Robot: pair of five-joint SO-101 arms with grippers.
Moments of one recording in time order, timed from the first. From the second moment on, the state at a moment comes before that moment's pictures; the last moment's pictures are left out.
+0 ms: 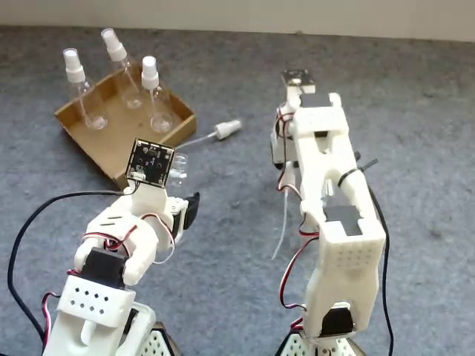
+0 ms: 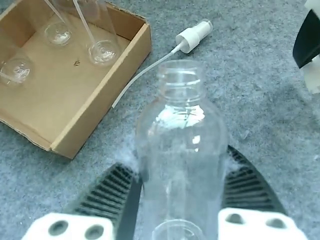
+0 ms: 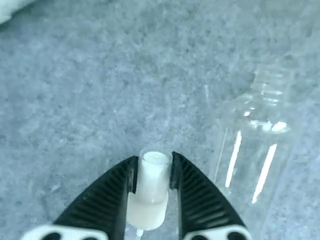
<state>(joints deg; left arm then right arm) 9.0 -70.1 66.0 53.6 4.5 -9.7 27.6 -20.6 81.9 3.0</state>
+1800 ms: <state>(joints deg) 30.2 -103.7 86.8 48.9 4.5 -28.2 -30.0 -49.4 100.1 3.8</state>
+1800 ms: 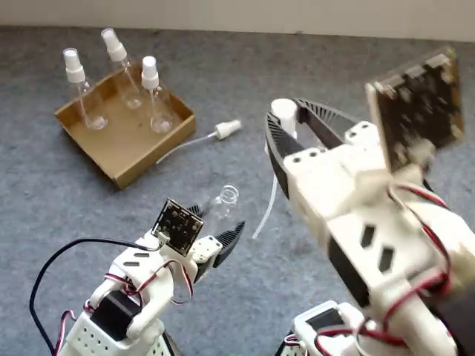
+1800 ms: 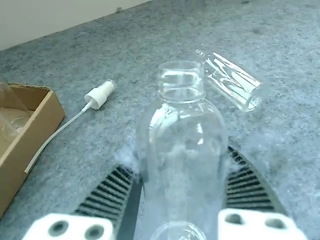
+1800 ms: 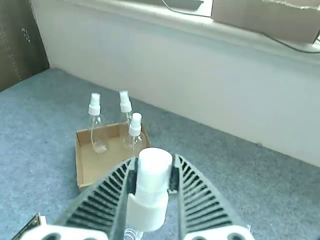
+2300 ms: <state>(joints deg) 43.2 -103.7 86.8 48.7 4.5 -28.1 -47.0 -37.9 100.1 3.8</state>
